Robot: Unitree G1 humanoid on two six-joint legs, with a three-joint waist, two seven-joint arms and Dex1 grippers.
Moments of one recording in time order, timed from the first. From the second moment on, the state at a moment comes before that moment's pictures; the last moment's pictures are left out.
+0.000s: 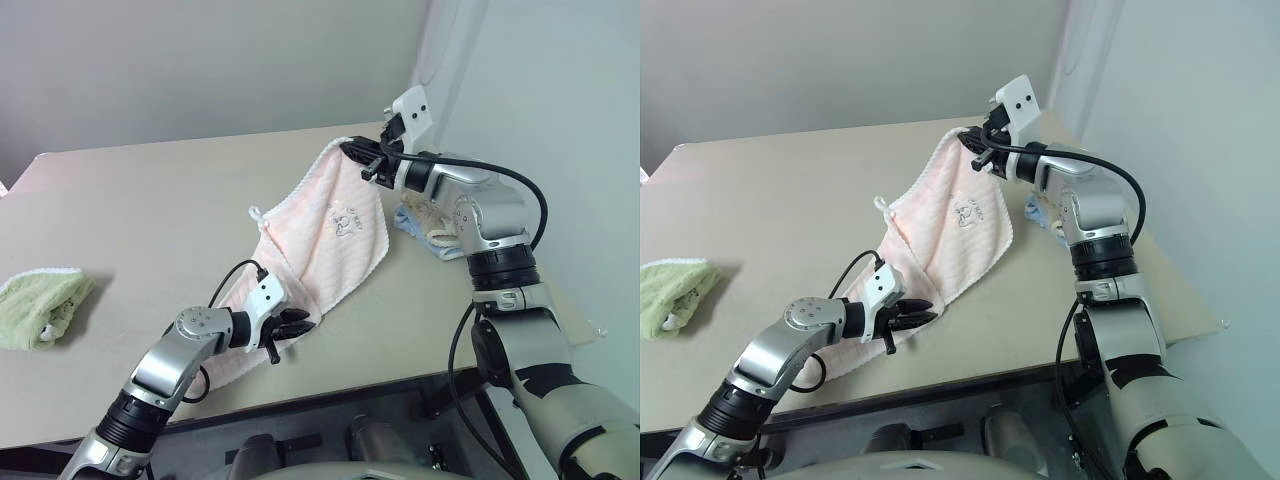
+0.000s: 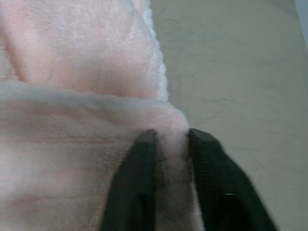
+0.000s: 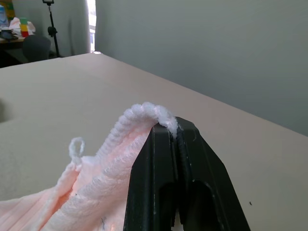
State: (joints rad) left arm -0.17 0.52 -0.27 -0.20 -0.27 0.55 -0.85; right arm -0.95 -0.33 0.01 0.32 0.26 0.52 0.71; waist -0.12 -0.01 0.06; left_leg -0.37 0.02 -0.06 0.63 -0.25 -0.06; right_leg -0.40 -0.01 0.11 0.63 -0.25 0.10
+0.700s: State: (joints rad) left arm -0.12 0.57 0.05 -0.32 -0.59 0.74 -0.88; right arm -0.93 -0.33 0.01 0.30 0.26 0.53 0.69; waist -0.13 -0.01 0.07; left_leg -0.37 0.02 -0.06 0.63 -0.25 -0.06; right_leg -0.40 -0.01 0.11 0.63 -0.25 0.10
